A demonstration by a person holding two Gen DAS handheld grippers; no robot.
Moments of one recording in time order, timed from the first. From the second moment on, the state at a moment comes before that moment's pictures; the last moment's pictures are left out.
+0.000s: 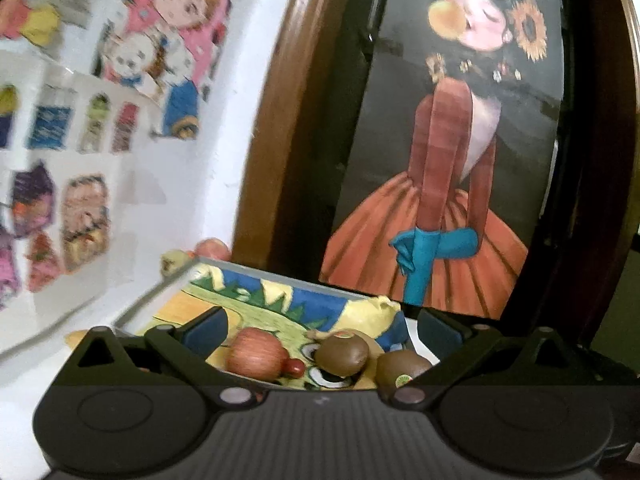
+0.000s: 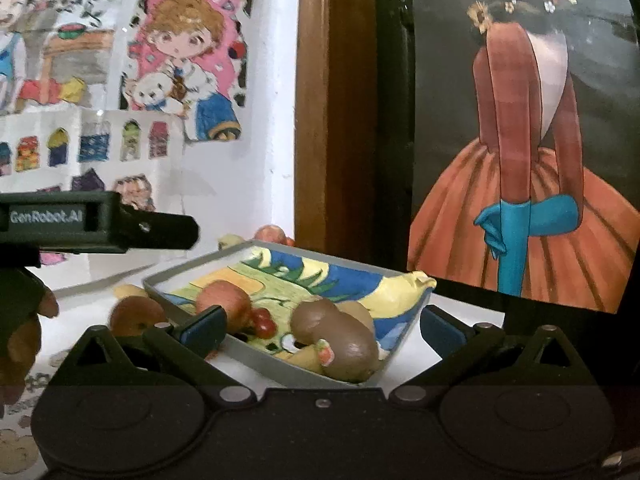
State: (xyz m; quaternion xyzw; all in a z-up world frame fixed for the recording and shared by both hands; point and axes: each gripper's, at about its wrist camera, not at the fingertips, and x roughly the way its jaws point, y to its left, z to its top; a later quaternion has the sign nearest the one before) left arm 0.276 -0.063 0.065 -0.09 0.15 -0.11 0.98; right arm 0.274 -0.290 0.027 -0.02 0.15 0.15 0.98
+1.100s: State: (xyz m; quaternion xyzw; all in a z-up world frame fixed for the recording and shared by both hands) left arm 0.141 0.081 0.036 -0.06 0.19 -0.01 0.98; right arm 0.177 -0.180 0.007 -0.09 0.25 0.24 0.93
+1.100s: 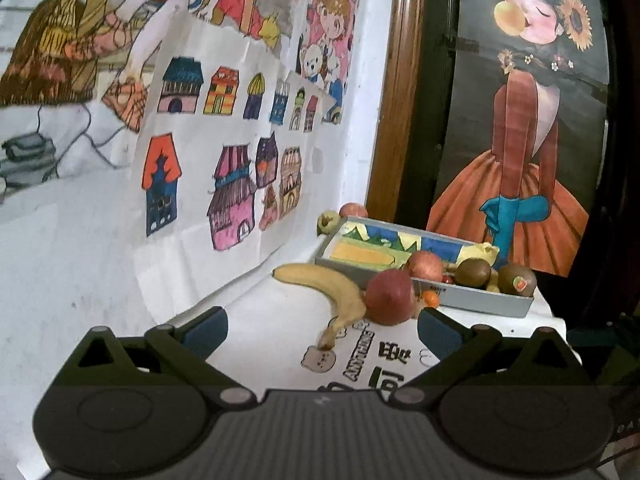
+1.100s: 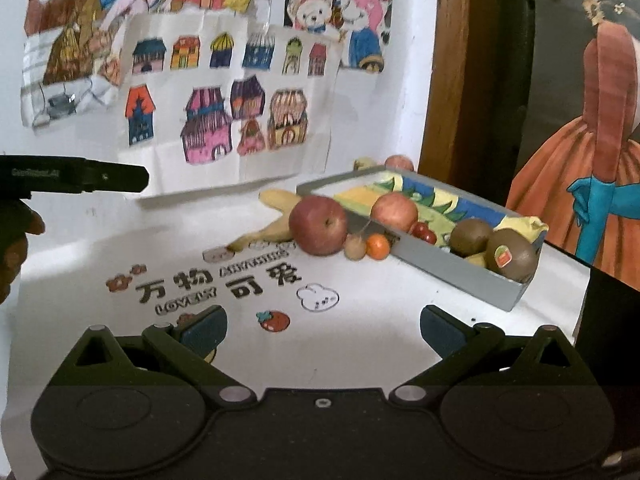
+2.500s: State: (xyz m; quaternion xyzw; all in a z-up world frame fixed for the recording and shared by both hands) left arm 0.295 0.086 -0.004 -0.02 0.27 0.02 0.96; right arm 0.355 -0.111 -0.020 -0.12 0.25 0.31 0.91
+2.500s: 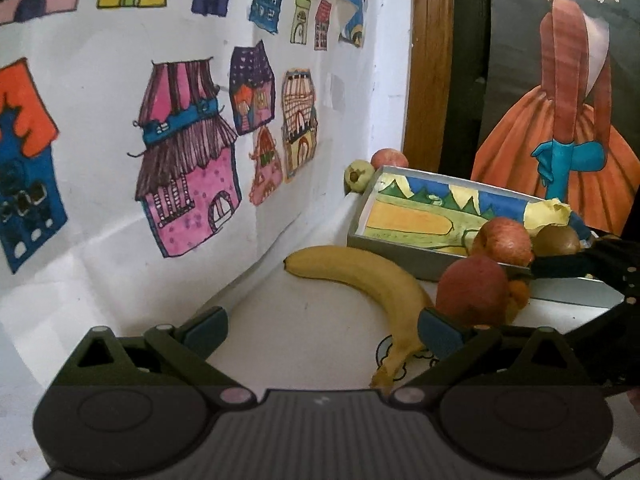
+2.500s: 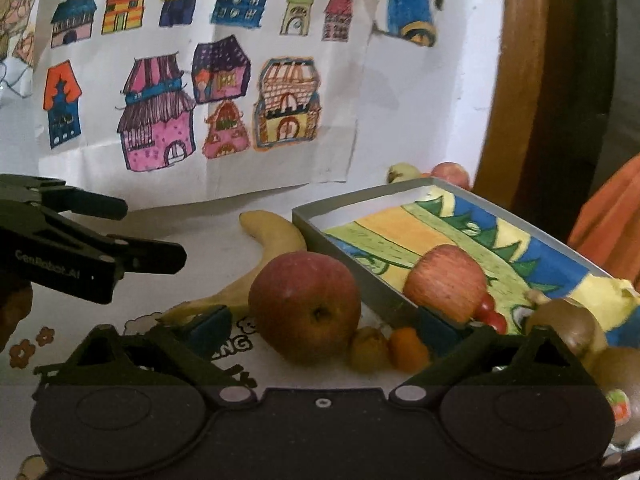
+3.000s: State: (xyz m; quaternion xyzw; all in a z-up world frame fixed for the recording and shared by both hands) left arm 0.298 0.099 -0.009 -0.02 0.28 0.03 0.96; right arm 0.387 -0.092 -0.037 -0.12 0.28 0.35 0.89
